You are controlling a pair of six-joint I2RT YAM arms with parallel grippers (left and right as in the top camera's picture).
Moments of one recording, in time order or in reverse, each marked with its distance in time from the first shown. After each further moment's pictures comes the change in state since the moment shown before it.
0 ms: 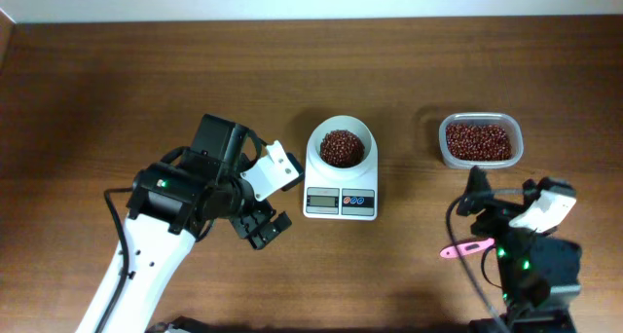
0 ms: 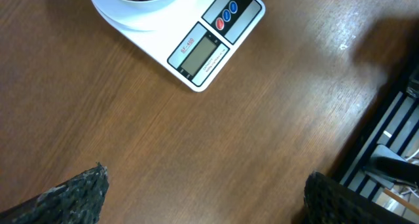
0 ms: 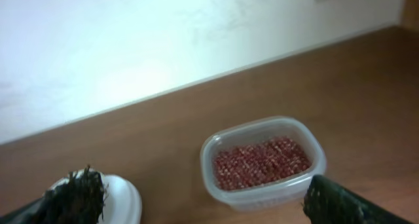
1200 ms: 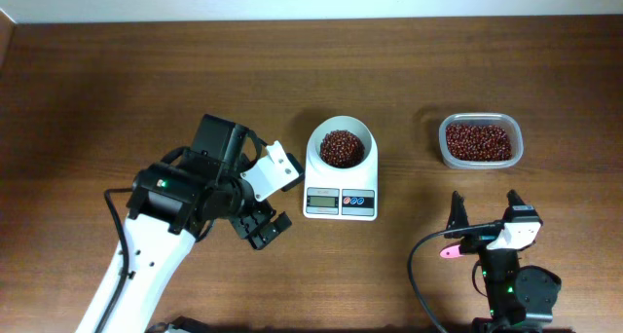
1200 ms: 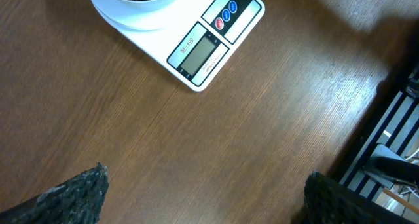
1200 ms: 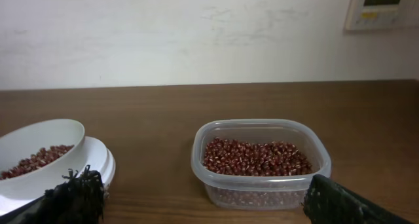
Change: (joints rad) left arm 0.000 0.000 0.000 0.000 0.000 0.000; right arm -0.141 -0.327 -0.368 0.173 -0.232 -0.274
